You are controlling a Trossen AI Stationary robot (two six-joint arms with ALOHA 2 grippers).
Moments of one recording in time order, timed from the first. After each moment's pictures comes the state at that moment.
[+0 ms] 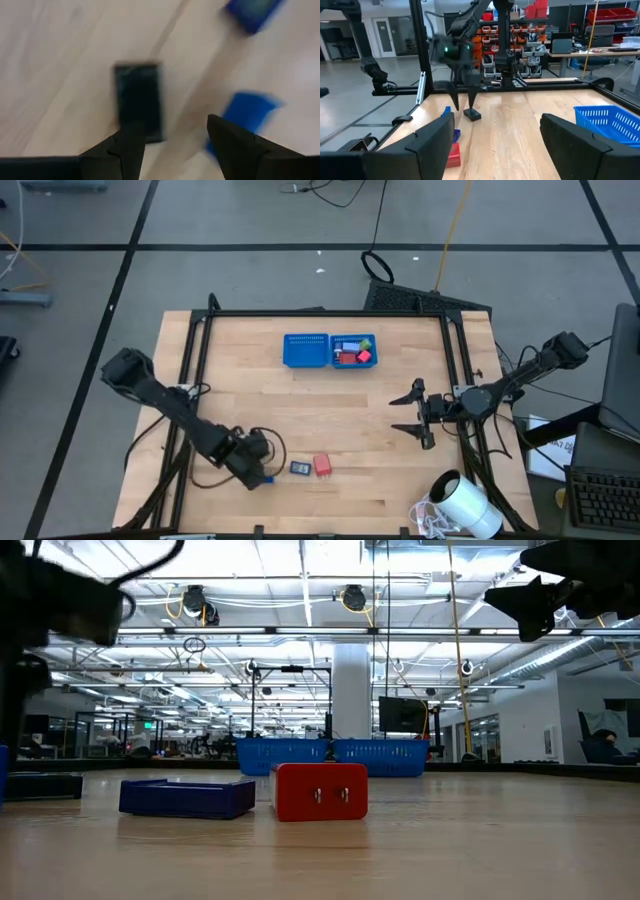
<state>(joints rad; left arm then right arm) -0.64 1.55 0.85 -0.59 -0.12 -1.18 0.49 0.71 0.12 0.65 0.41 0.07</state>
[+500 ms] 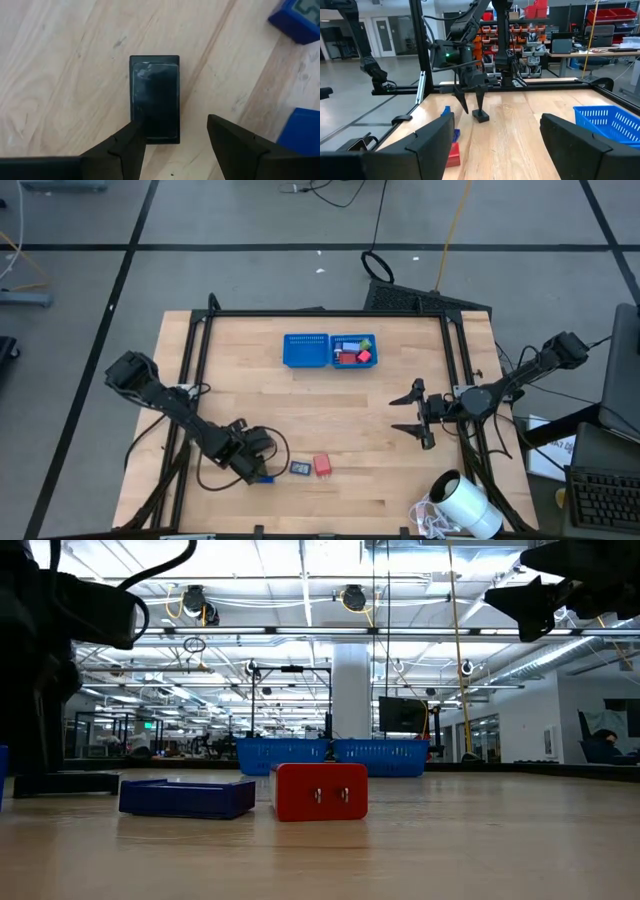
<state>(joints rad) -0.63 1.61 0.85 -0.66 -0.23 -1.09 0.49 0.71 0.12 0.65 0.41 0.06</state>
